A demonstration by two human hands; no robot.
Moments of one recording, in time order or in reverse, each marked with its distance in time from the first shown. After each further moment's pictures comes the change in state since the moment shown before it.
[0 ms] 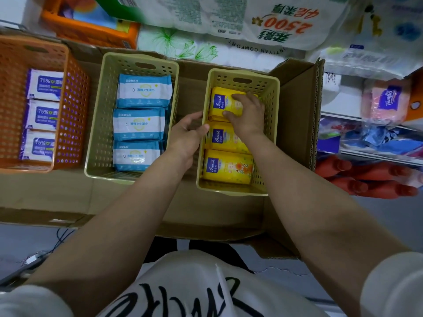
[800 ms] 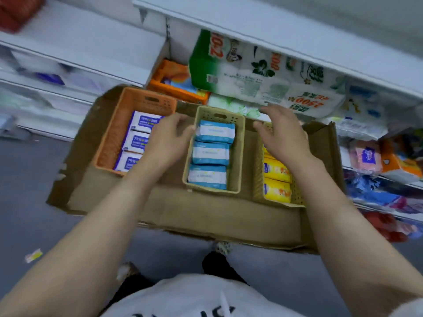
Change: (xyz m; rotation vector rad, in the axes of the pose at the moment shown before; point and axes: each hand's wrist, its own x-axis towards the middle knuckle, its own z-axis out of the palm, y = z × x) left_hand -0.111 0.086 -0.257 0.650 0.173 0.744; right_hand -0.163 -0.218 -0.060 -0.344 0.200 -0.437
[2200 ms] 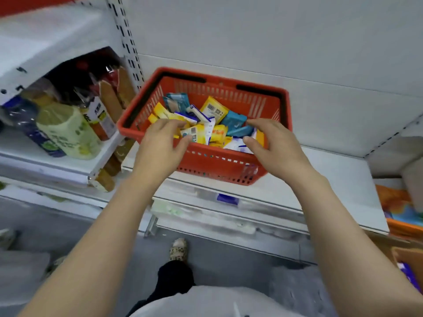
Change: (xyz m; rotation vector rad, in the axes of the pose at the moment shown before) left_hand 0.385 -0.351 -0.689 0.412 0.249 0.257; right_hand 0.424 -0.725 0.212 0.245 0.066 -0.161
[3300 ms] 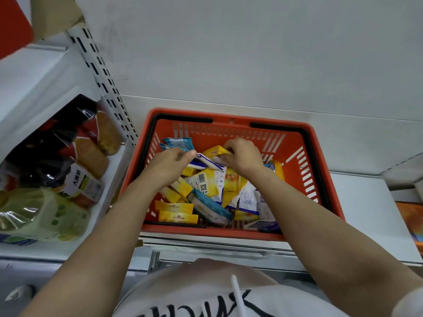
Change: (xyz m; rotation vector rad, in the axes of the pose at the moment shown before) left_hand 0.191 -0.082 0.039 -0.139 -0.596 -0.225; right_hand 0.212 0.007 0.128 -0.124 -0.146 0.263
